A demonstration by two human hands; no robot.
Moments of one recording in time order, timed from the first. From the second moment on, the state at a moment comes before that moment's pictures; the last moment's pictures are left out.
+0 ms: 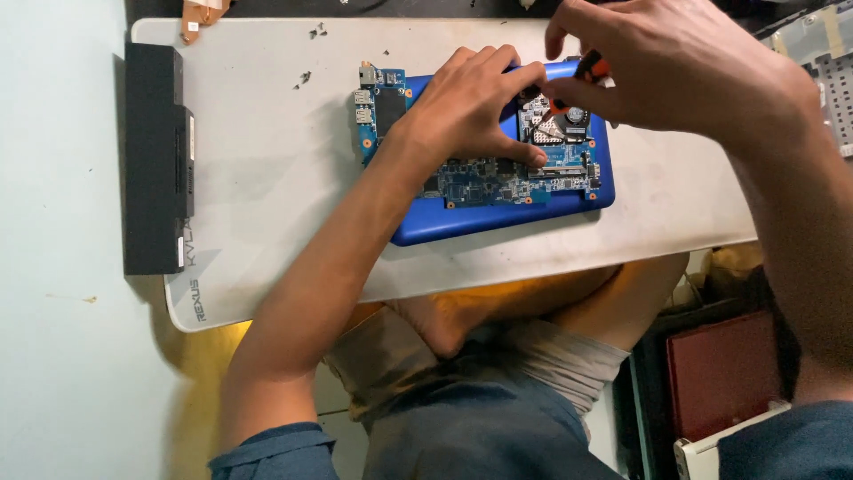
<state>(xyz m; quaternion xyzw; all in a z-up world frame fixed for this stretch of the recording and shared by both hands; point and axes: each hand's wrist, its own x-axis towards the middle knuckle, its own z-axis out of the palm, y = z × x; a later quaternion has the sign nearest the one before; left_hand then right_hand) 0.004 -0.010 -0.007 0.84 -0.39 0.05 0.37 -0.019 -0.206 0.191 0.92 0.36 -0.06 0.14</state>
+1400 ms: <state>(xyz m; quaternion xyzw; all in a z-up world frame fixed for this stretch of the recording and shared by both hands) 0.002 -0.008 0.008 0.87 -0.36 -0.02 0.33 -0.028 -0.211 0.193 0.93 0.34 -0.06 0.13</state>
